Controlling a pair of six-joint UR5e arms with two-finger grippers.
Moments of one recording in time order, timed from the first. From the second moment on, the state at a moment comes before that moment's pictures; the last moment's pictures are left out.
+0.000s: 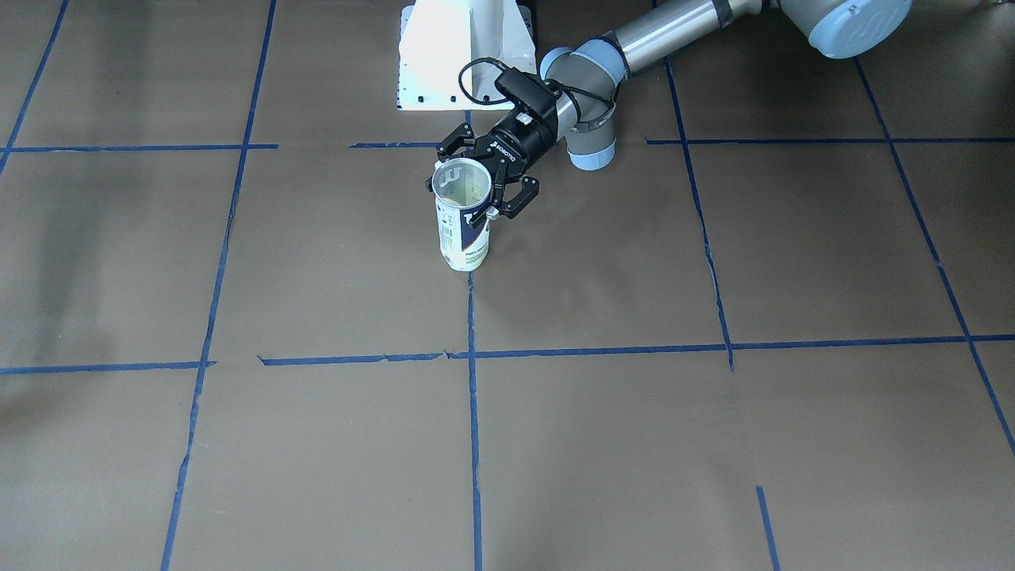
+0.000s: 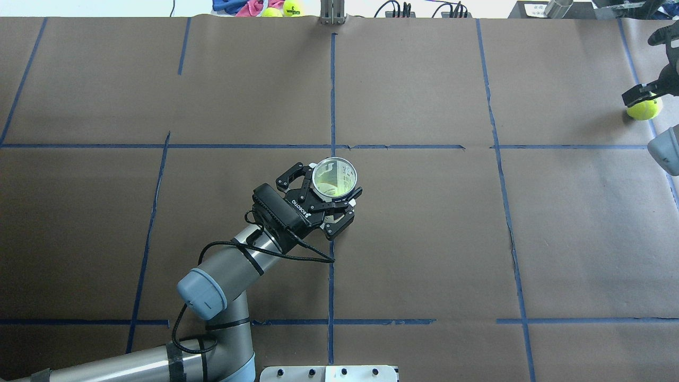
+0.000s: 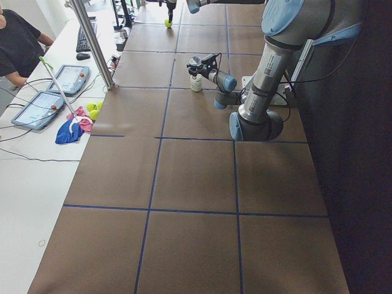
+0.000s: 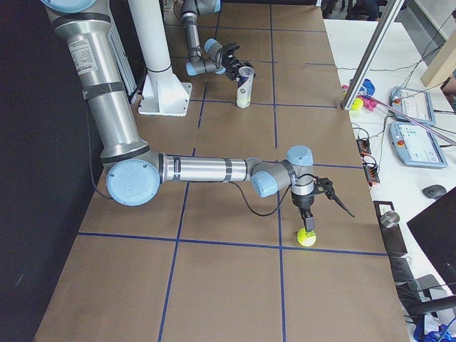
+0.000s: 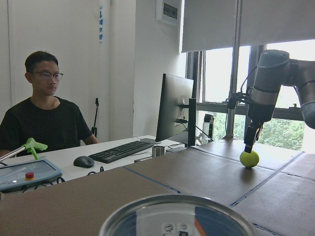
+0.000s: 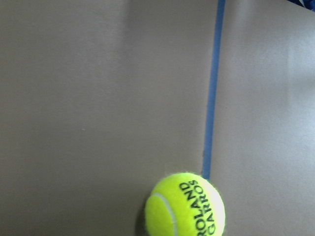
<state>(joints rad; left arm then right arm) -0.25 -2.24 -1.24 -3.35 -1.01 -0.30 1.24 -1.28 1.20 -1.08 1.89 0.34</state>
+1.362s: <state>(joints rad) -0.26 -2.24 -1.25 -3.35 -1.01 -0.30 1.18 -1.22 1.02 -1.02 1.81 0.30</state>
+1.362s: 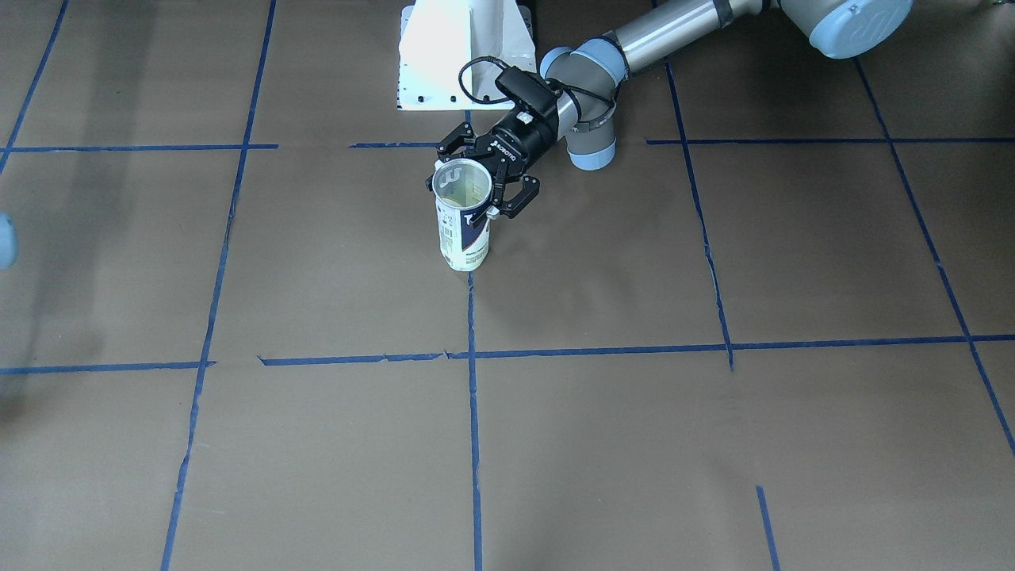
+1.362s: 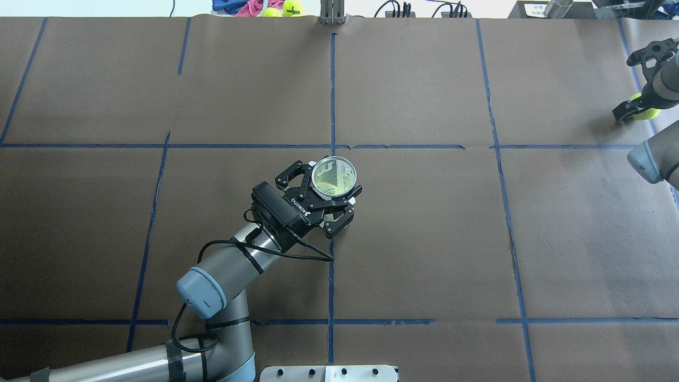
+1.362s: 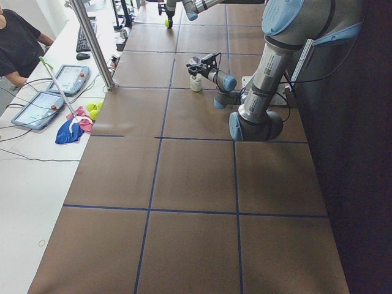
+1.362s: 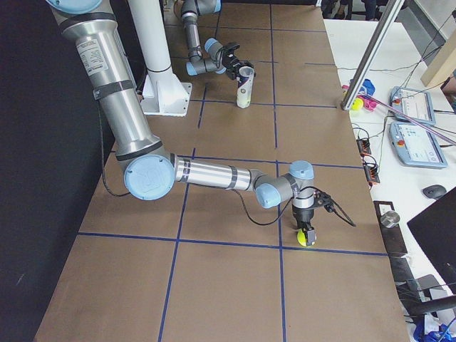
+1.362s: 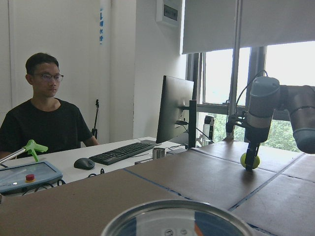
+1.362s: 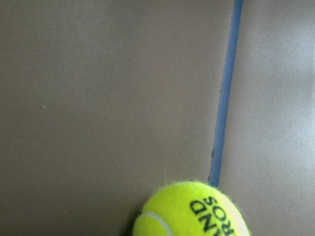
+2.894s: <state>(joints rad) -0.26 -2.24 -1.25 -3.35 -1.01 -0.30 0.93 -1.15 2.07 -1.70 2.09 0.89</state>
